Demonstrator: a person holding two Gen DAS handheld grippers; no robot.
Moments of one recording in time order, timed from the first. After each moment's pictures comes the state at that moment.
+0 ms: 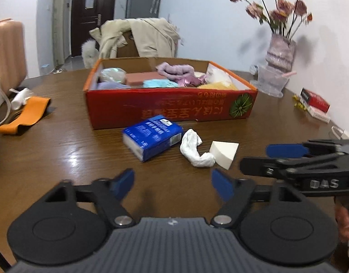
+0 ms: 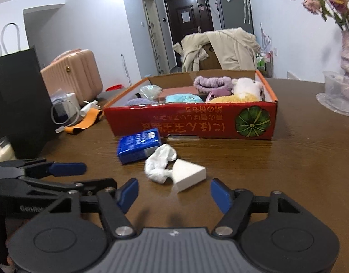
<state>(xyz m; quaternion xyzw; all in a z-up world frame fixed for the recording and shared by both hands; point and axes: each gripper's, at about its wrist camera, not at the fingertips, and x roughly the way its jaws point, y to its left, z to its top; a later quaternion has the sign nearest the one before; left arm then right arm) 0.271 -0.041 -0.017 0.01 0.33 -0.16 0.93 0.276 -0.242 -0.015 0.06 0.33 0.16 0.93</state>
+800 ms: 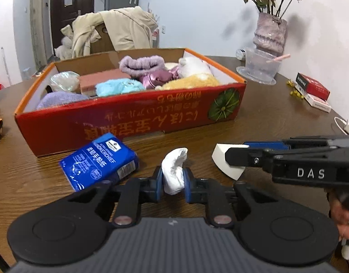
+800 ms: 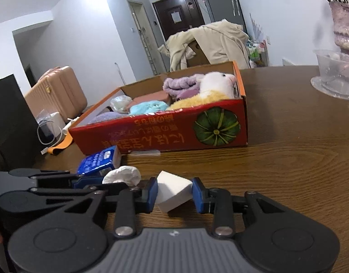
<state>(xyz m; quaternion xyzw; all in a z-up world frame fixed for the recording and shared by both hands) 0.329 -0.108 -0.028 0.04 0.35 -0.19 0.92 0.326 -0.304 -0.038 0.12 0.32 0.17 0.92</state>
